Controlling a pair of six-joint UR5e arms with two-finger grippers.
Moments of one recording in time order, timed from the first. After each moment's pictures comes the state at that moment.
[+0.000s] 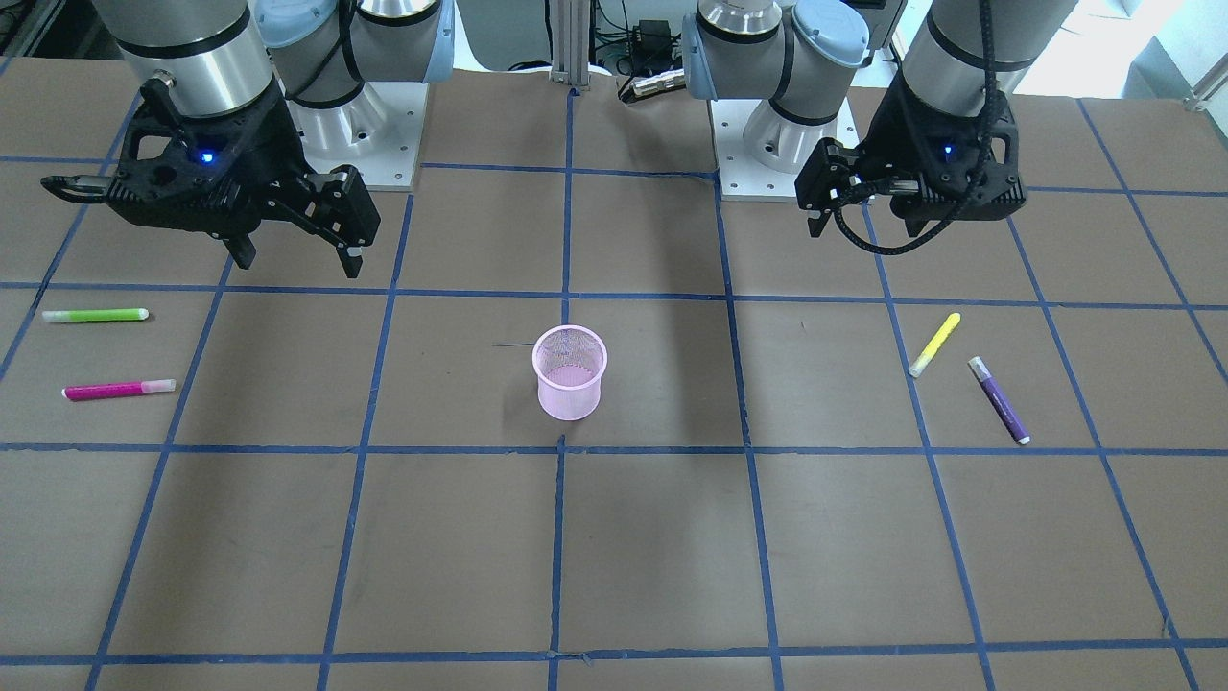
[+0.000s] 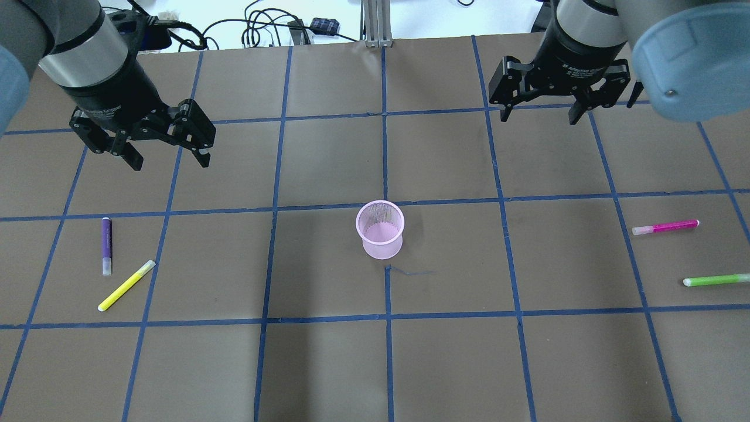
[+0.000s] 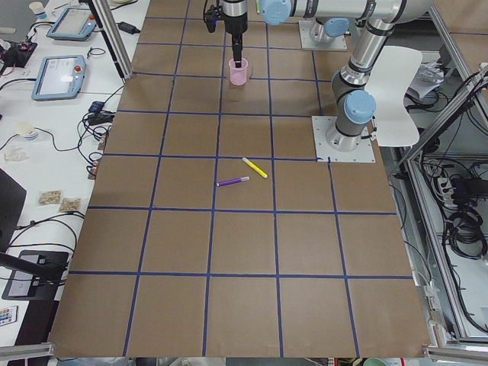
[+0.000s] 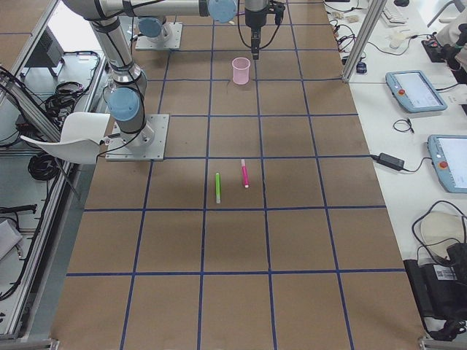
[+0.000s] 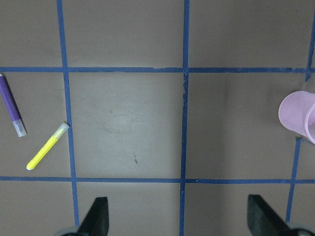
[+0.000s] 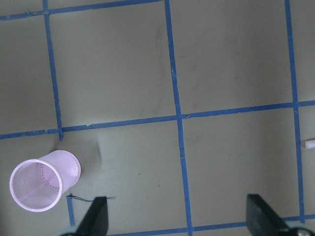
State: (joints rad) left arm -1.51 -1.54 -1.58 -1.66 1.60 0.04; right arm 1.61 -1.56 1.58 -1.68 -1.57 0.14
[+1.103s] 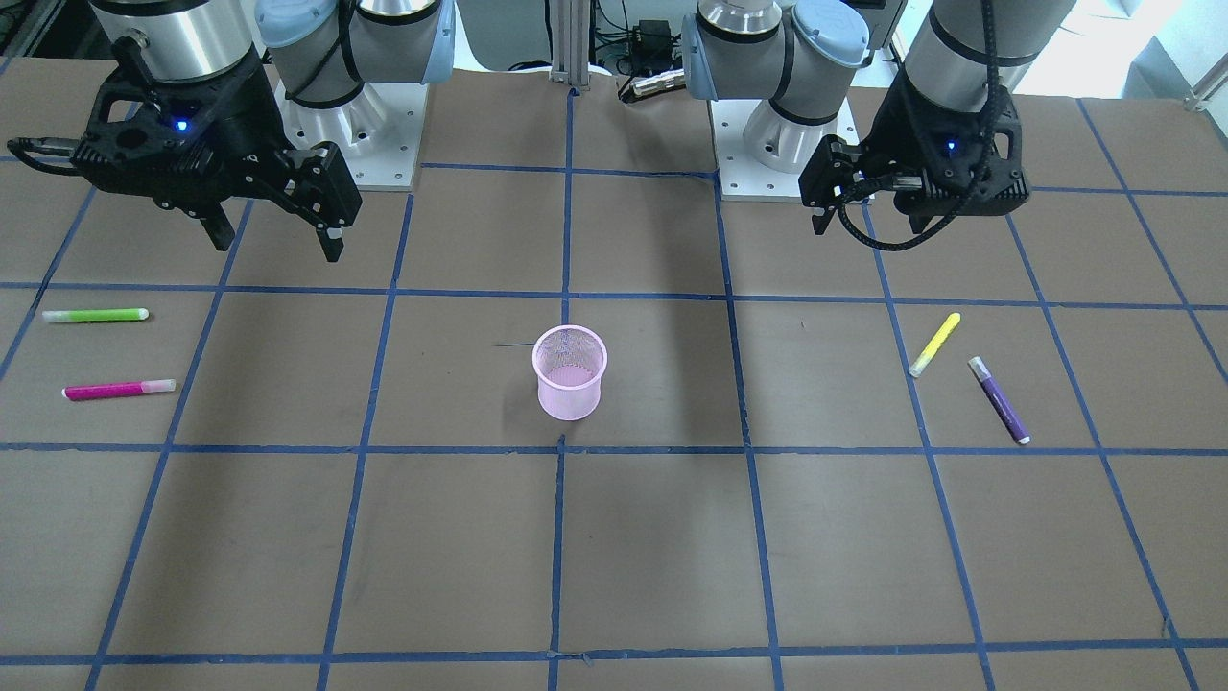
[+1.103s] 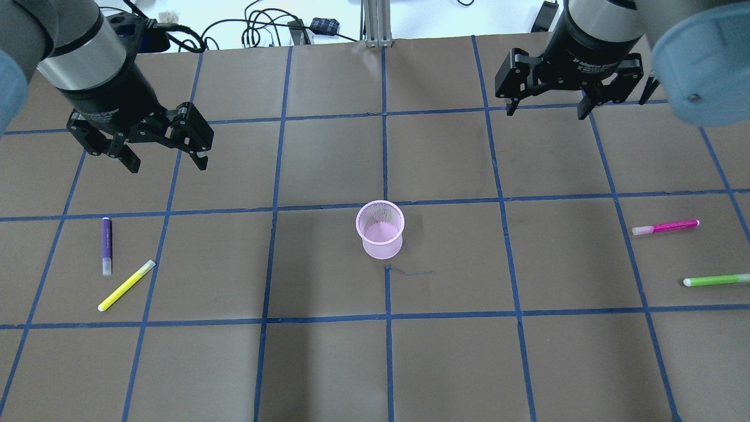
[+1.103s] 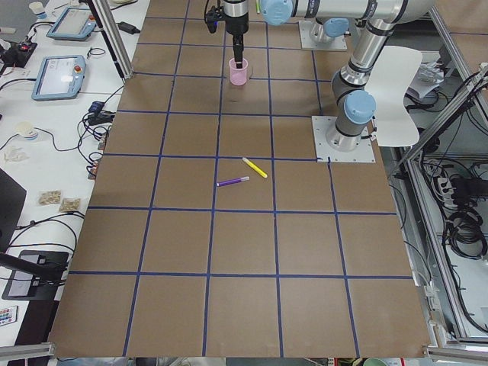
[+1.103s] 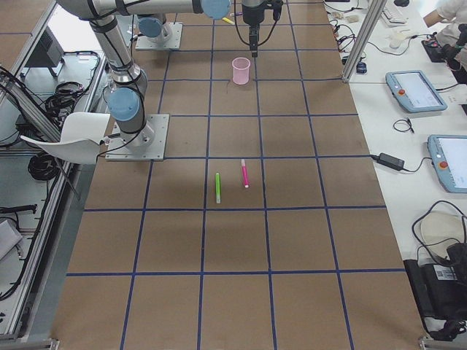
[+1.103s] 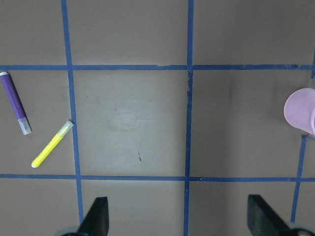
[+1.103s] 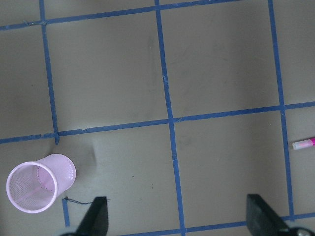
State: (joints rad) left arm -1.51 -1.53 -1.59 -1.66 1.60 0.05; right arm 1.59 -1.60 1.58 -1.68 -1.58 0.12
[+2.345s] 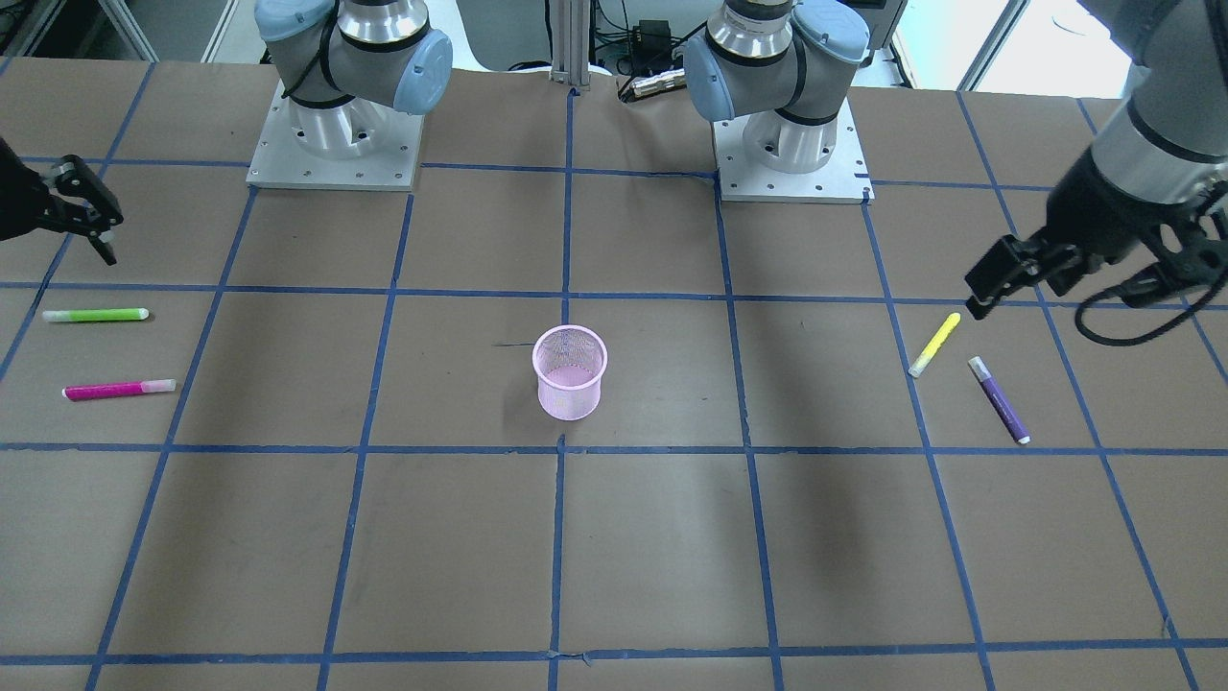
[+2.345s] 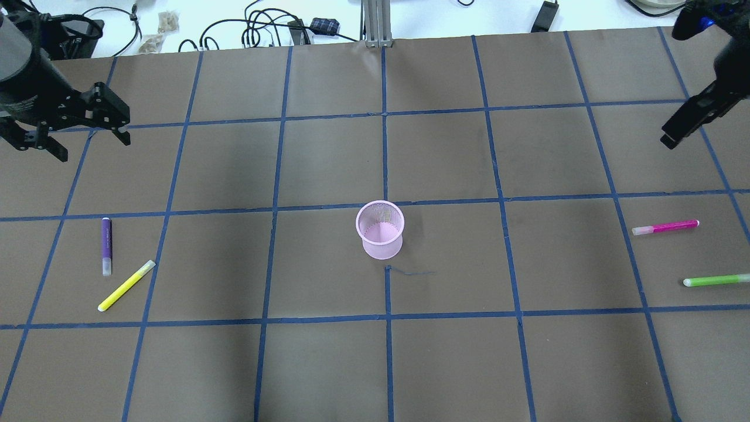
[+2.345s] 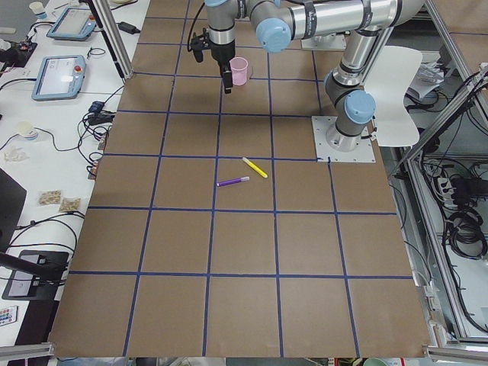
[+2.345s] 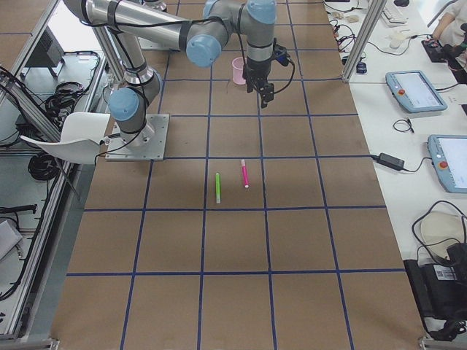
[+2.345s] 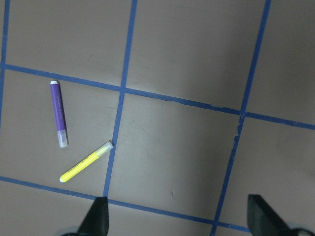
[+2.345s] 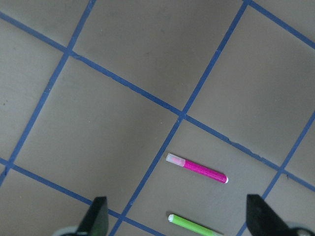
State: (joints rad) left arm -1.19 -1.62 -1.62 -1.47 1.60 0.07; right arm 1.16 -1.58 1.69 -1.75 -1.61 -1.00
